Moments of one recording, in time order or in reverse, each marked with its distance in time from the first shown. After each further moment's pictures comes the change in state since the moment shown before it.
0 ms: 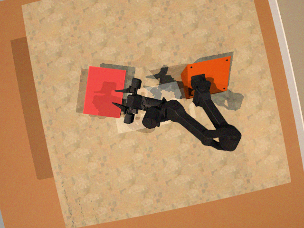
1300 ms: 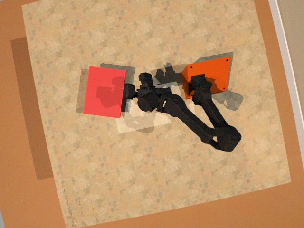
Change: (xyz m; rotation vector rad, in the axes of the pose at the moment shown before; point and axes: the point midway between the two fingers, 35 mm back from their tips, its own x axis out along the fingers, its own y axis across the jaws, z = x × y) arm -0.026 -0.031 -0.068 1.551 0.505 -0.330
